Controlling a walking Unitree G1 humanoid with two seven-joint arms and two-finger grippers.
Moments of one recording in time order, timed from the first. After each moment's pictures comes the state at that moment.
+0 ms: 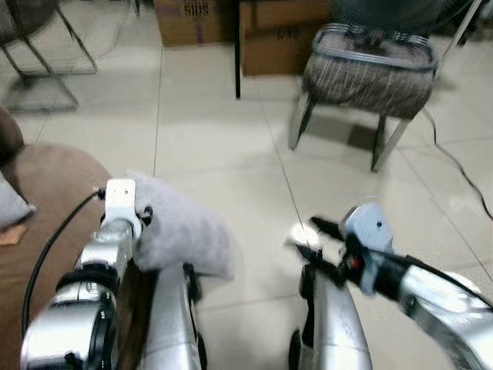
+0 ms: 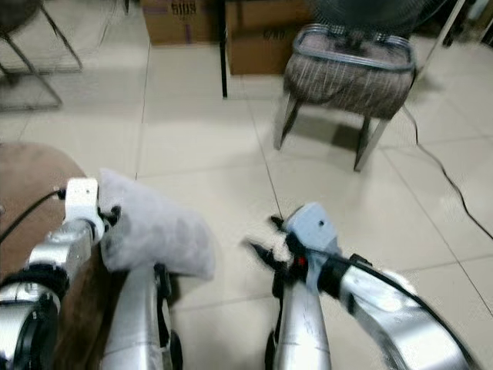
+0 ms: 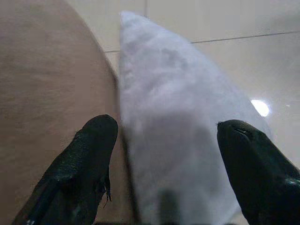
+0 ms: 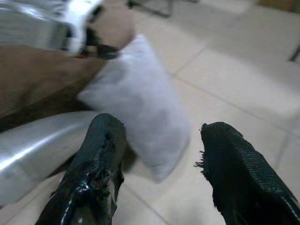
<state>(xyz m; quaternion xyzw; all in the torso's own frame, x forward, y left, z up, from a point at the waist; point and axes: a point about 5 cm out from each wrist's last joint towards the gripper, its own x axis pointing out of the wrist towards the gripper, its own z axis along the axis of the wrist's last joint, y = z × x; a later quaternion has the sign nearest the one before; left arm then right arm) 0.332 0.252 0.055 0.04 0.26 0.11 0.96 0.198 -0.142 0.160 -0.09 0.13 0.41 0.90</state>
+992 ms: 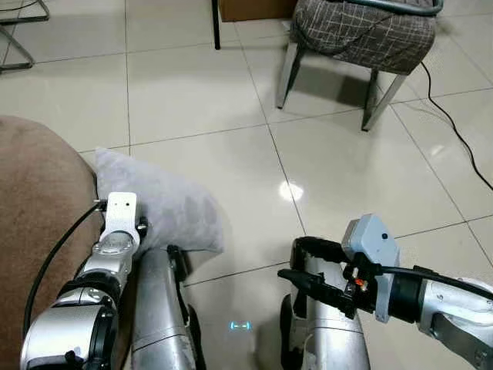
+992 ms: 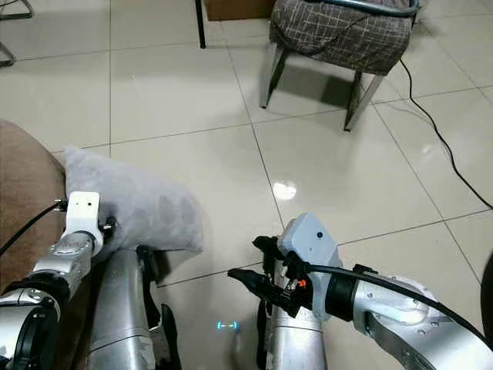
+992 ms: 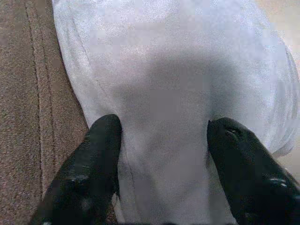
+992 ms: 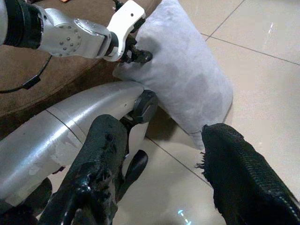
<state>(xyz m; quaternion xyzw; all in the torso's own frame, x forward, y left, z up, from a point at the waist) 0.316 0.254 0.034 0.09 0.28 0.12 0.95 0.177 -0.140 0.176 -0.07 0.17 0.46 0.87</state>
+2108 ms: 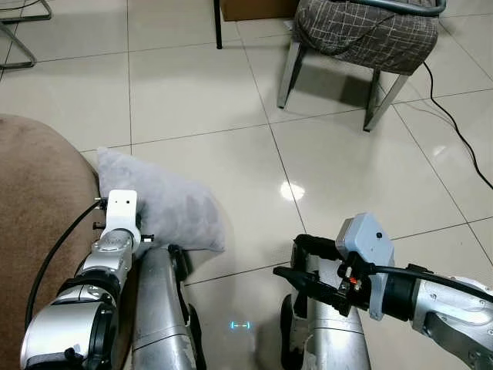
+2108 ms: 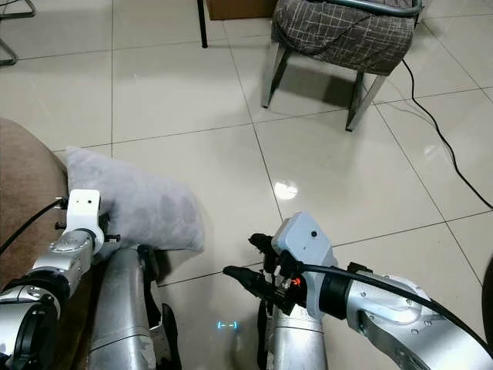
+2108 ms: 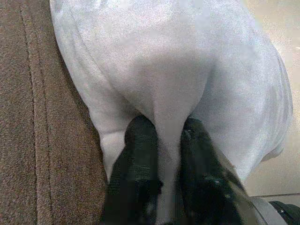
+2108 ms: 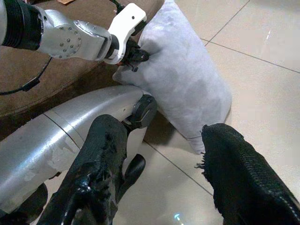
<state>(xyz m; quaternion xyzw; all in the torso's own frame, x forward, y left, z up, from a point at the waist) 0.319 0.253 0.036 0.08 0.28 0.11 0.95 0.179 -0.134 0.177 -0.08 0.16 0.46 0.87</state>
